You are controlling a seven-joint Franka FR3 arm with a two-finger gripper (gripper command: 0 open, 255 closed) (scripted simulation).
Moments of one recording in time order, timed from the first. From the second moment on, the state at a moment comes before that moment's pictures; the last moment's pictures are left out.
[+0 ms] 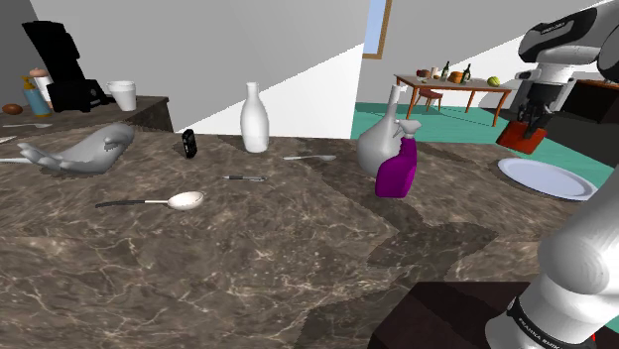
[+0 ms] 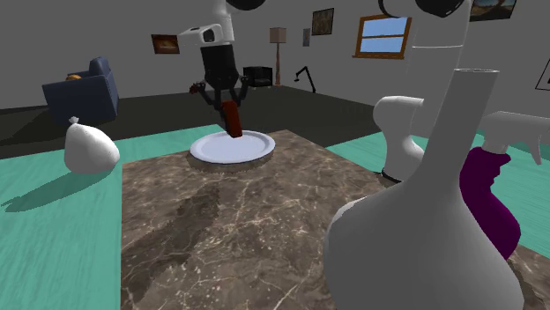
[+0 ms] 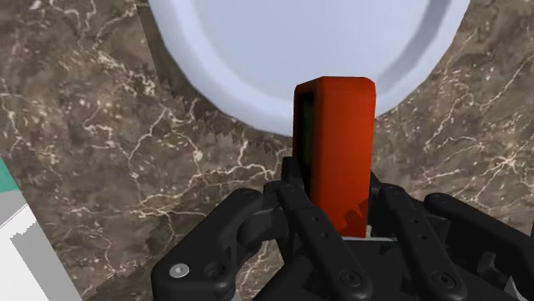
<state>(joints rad) -0.46 0.07 -0.67 -1.74 0.03 1.71 -1.83</state>
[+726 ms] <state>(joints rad) -0.61 0.16 -0.77 -1.68 0.08 1.71 -2.08</state>
